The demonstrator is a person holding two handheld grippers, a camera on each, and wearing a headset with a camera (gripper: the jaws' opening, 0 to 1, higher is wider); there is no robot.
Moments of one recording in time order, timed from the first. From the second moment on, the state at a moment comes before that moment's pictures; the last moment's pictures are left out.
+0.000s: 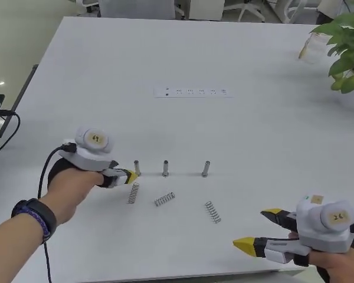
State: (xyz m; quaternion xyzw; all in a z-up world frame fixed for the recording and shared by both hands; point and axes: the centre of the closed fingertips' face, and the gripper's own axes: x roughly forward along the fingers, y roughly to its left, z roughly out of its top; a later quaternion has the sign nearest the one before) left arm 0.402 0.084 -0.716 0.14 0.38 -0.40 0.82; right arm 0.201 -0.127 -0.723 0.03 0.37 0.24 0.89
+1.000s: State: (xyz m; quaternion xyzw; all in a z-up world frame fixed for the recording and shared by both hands) left arm 0.361 0.133 -0.697 0.12 0.35 -0.41 0.83; right arm 0.214 -0.127 -0.718 0.02 0.37 0.25 0.90
